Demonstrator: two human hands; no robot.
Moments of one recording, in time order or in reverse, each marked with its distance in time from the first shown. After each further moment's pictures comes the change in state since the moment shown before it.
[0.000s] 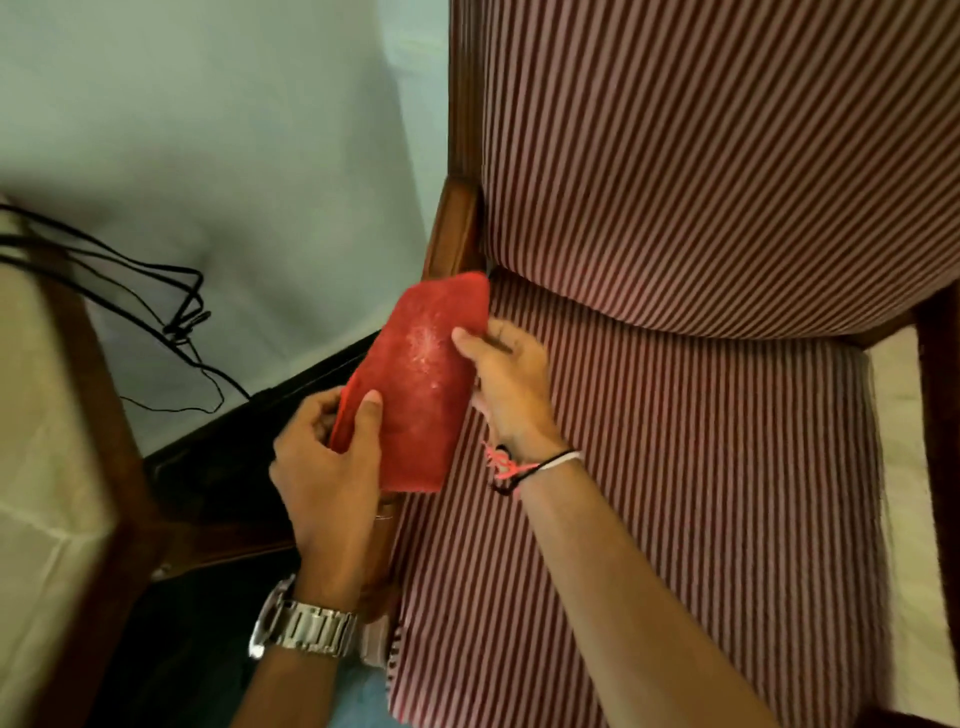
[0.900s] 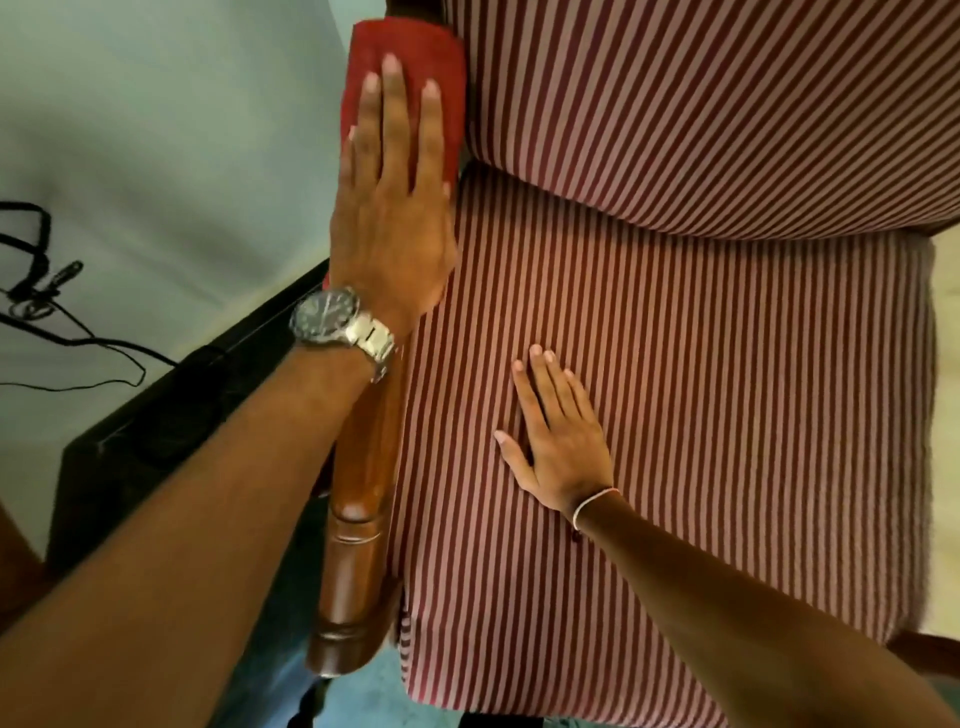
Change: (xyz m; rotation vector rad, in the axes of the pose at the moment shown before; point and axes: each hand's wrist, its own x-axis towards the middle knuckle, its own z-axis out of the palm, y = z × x) left_hand 0.140 0.015 0.142 0.859 -0.378 0.778; right_hand 0.055 0.205 -0.151 -1.766 0.036 -0.619
